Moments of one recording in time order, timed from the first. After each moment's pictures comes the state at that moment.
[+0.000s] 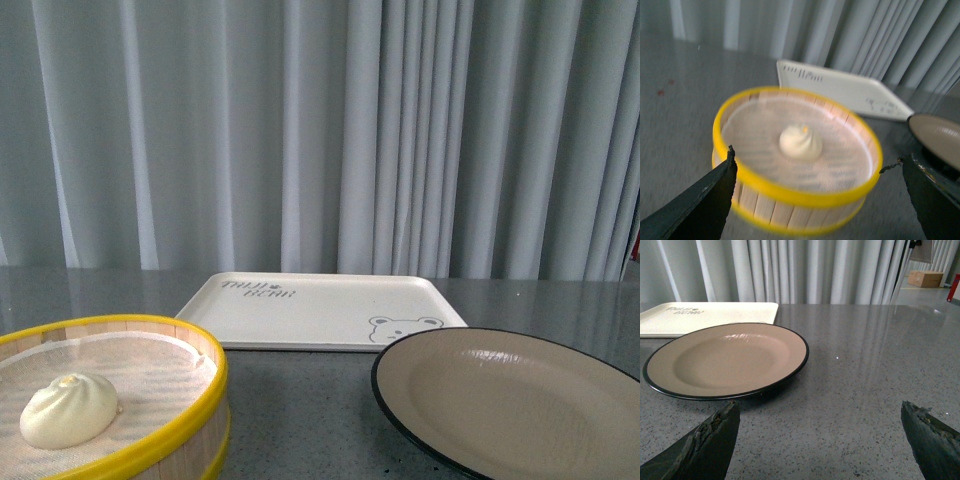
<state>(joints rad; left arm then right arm) 0.08 0.44 0.18 0.29 0.22 -0.20 0.00 0.00 0.01 0.00 0.00 0.00</state>
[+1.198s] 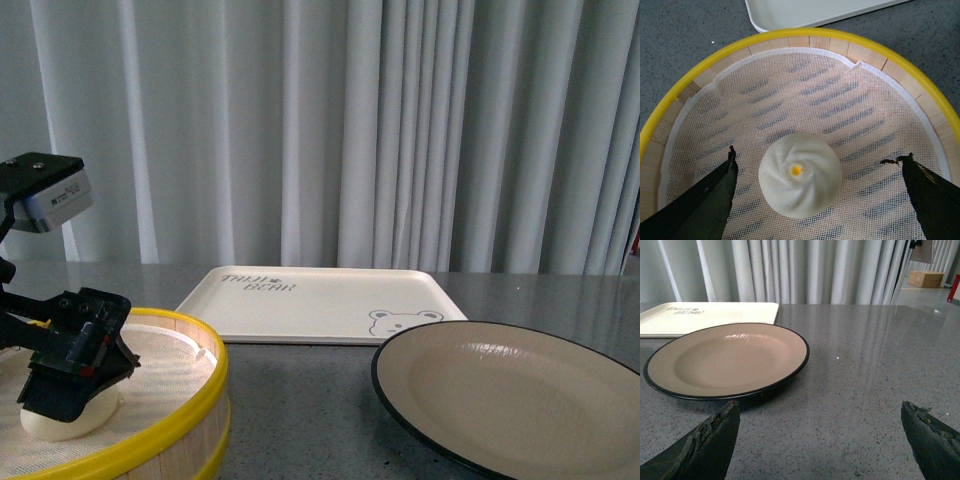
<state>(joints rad) -0.15 1.38 0.91 -0.11 0.03 0.17 0.00 0.00 0.01 0.00 0.00 0.00</state>
